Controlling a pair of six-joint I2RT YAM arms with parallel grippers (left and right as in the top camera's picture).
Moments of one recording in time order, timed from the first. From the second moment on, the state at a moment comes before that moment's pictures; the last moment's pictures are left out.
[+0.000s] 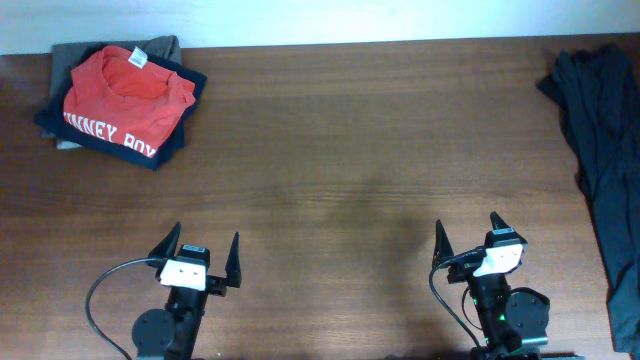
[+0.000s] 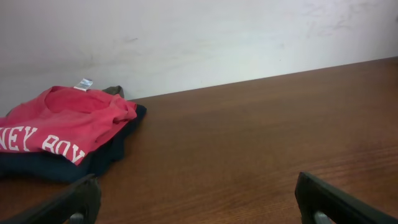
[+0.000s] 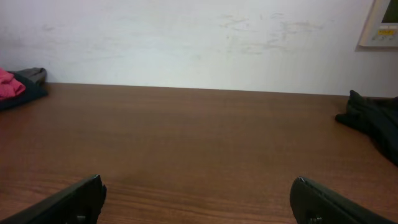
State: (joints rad) left arm -0.02 0.01 0.01 -0.06 0.16 0.09; right arm 0.05 0.01 0.01 -0.07 -0.07 0.00
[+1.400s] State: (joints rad) left arm -0.02 0.01 0.01 -0.06 0.16 0.09; right arm 0.04 0.01 0.01 0.07 -0.73 0.35
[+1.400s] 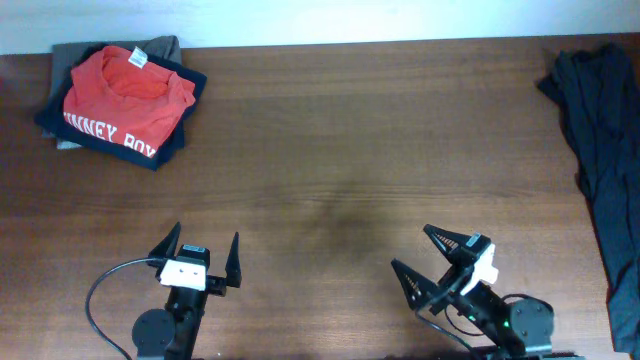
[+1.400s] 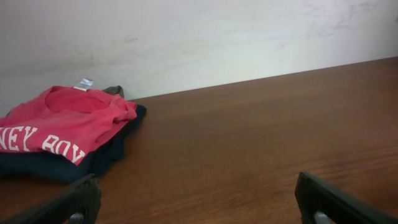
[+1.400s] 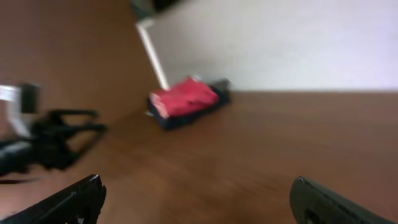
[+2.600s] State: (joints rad) left arm -0.02 0.01 0.01 -0.07 0.16 0.09; right arm -0.27 1.66 1.54 -0.52 -0.03 0.11
